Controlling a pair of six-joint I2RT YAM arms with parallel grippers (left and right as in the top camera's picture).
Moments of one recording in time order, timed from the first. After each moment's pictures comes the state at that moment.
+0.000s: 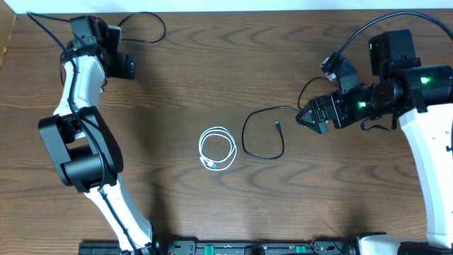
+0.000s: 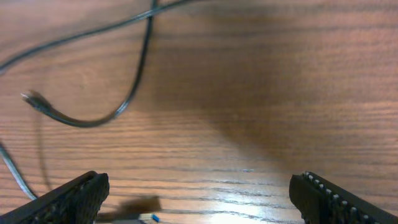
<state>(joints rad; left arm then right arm) 0.26 2.15 1.71 -0.58 -0.01 0.36 0.13 1.49 1.59 -1.37 -0.55 -0.19</state>
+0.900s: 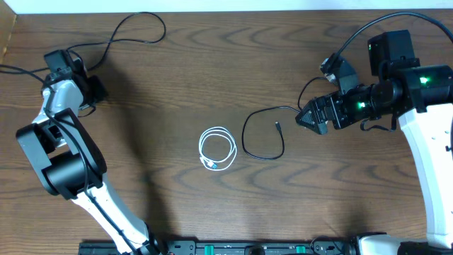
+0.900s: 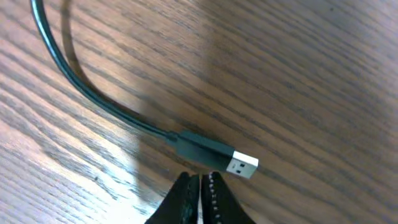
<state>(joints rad) 0.44 2.15 1.51 -0.46 0.03 -0.08 0.13 1.49 1.59 -1.38 -0.55 -0.19</state>
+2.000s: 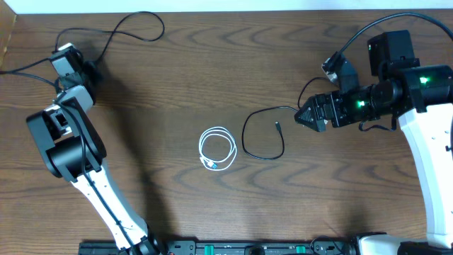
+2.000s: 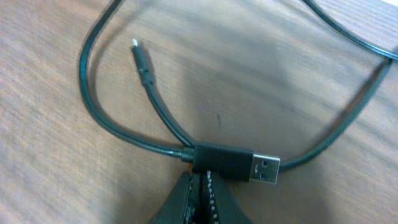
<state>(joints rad) 0.45 2.39 1.54 0.20 0.01 -0.11 0.13 1.49 1.59 -1.38 -0.56 -0.09</state>
